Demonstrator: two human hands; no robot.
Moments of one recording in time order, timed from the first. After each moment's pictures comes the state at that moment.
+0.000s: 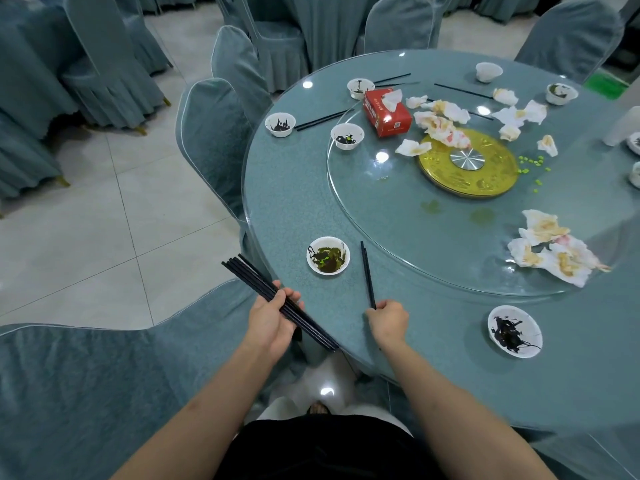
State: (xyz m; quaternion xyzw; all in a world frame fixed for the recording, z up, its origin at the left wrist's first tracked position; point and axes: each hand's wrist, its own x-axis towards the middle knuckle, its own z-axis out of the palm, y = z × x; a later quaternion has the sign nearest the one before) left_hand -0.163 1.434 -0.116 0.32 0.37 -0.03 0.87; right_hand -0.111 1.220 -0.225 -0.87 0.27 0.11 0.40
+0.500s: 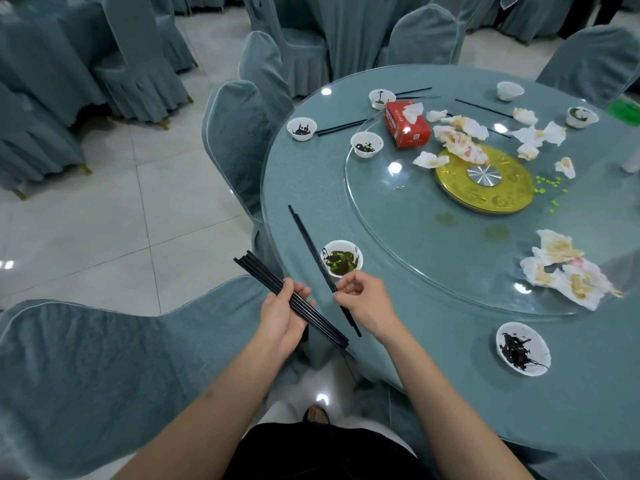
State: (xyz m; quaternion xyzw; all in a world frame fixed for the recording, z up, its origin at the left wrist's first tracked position) left_hand -0.162 1.438 -0.112 0.30 0.39 0.00 0.87; right_hand -0.113 1.278 -0.115 -0.79 0.02 0.17 0.59
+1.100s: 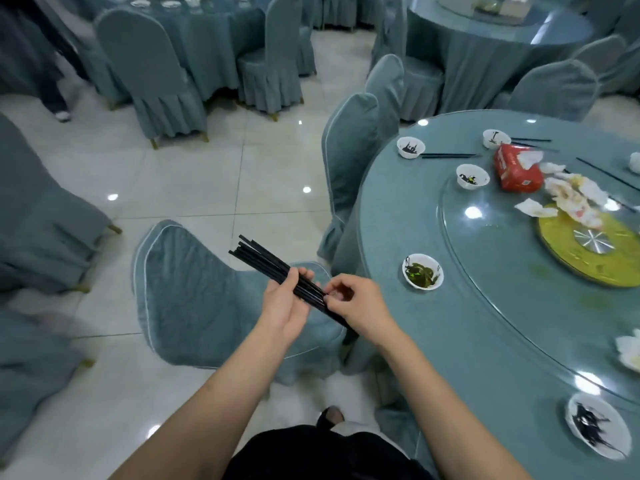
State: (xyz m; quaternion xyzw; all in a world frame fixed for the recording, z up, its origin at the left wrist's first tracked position) left_hand -0.280 1.546 -0.077 0.24 0.35 0.19 0.89; right_hand -0.204 1.410 -0.069 -0.80 -0.26 0.23 0.50
